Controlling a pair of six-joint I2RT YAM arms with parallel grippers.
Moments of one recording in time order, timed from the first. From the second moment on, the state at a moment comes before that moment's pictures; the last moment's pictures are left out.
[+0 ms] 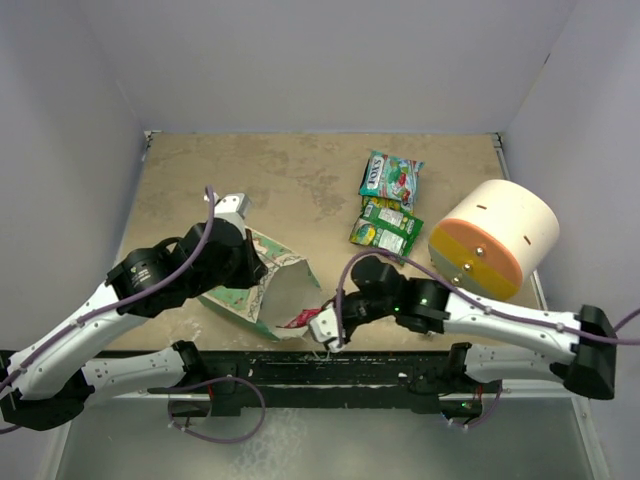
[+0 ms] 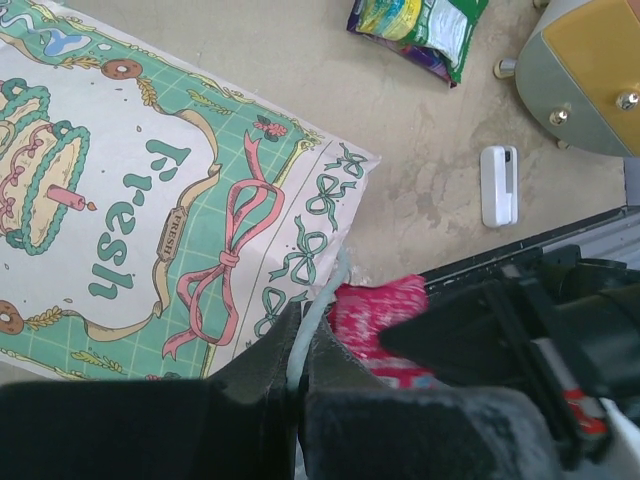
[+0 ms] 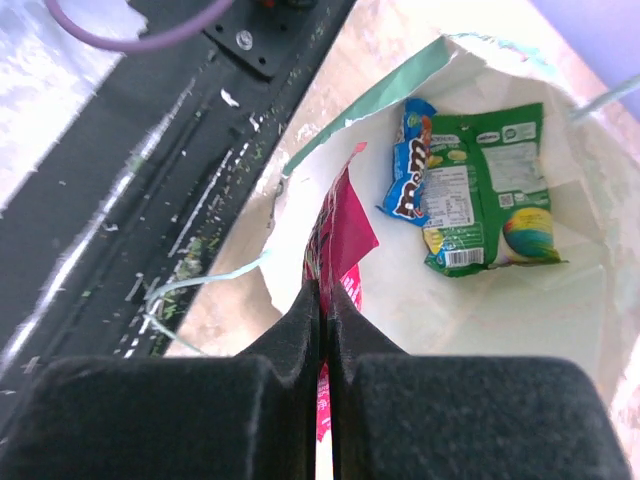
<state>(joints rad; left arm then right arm) -0.96 0.94 1.28 -1.07 -0.29 -0.80 1.16 1.16 0.80 -0.22 -0.48 -0.87</state>
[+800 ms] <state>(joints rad) -0.96 0.97 1.25 -1.03 -0.26 -0.73 0.81 0.76 0.91 -0.44 0.08 -0.50</state>
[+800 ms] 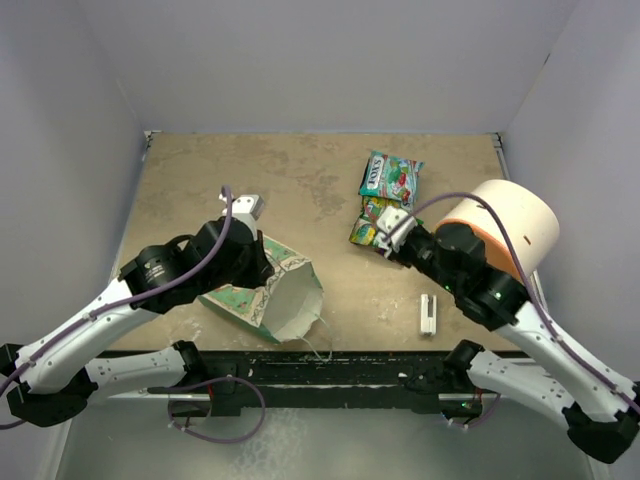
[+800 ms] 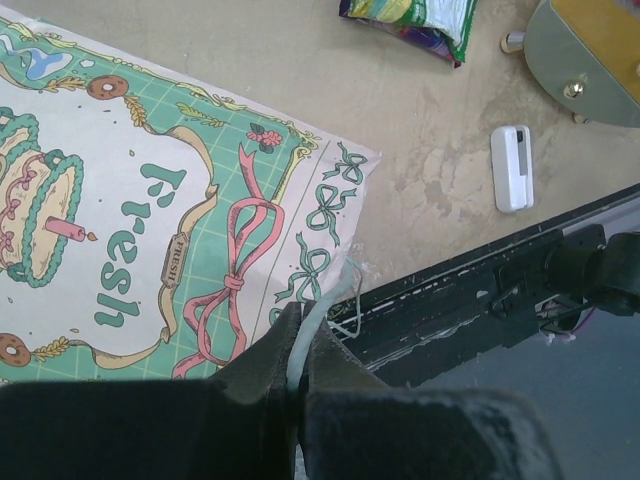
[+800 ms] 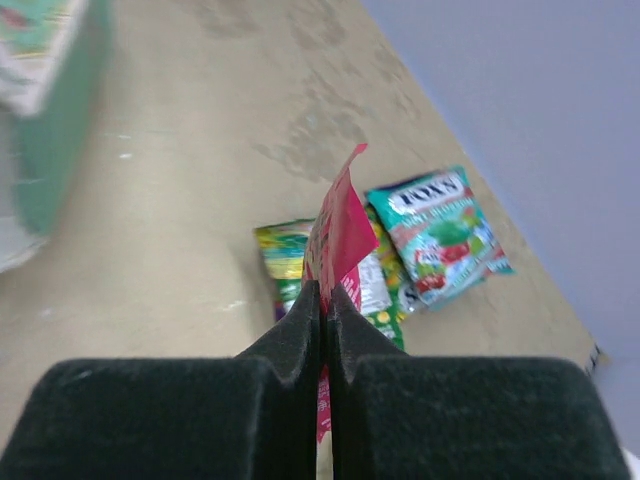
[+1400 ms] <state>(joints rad) -0.96 0.94 1.25 -1.01 -0.24 -0.72 0.47 1.58 1.21 -0.42 0.19 -0.61</state>
